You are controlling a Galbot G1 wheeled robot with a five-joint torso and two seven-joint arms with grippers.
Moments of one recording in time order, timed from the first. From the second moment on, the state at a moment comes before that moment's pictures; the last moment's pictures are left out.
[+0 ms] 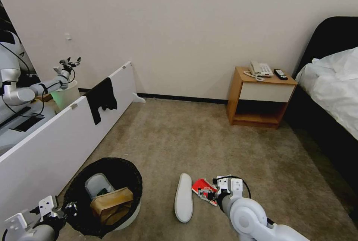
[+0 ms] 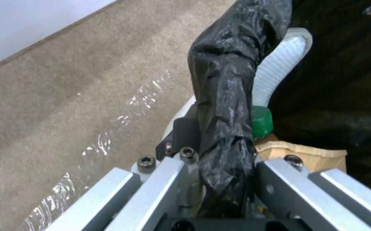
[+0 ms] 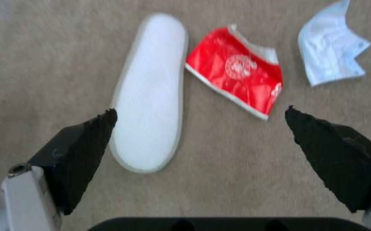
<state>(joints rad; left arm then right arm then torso) 1.59 -1.33 -0.96 -2.14 -0.92 0.74 -0.29 -0.90 0.90 -0.26 1.84 1.31 -0.45 0.79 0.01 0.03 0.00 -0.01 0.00</state>
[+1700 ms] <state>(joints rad) 1.56 -1.35 -0.94 -2.07 -0.89 0.74 -0.25 -0.56 1.04 -0.65 1.22 0.89 -0.36 0.49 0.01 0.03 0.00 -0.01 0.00</state>
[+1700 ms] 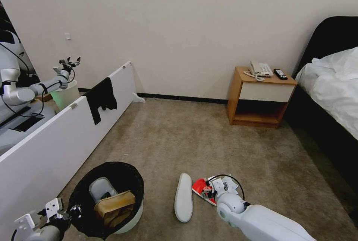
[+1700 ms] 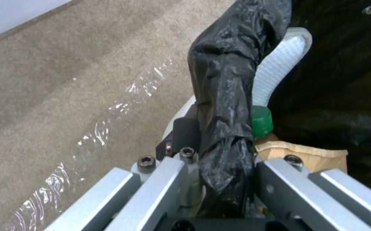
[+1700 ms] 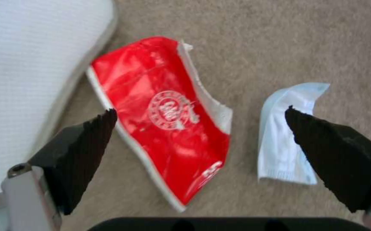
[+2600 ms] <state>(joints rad) 1.57 -1.37 -0.95 -2.07 -0.88 0.74 -0.24 -0.54 1.18 -0.67 0.95 0.66 -0.22 0.34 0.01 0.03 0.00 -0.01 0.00</state>
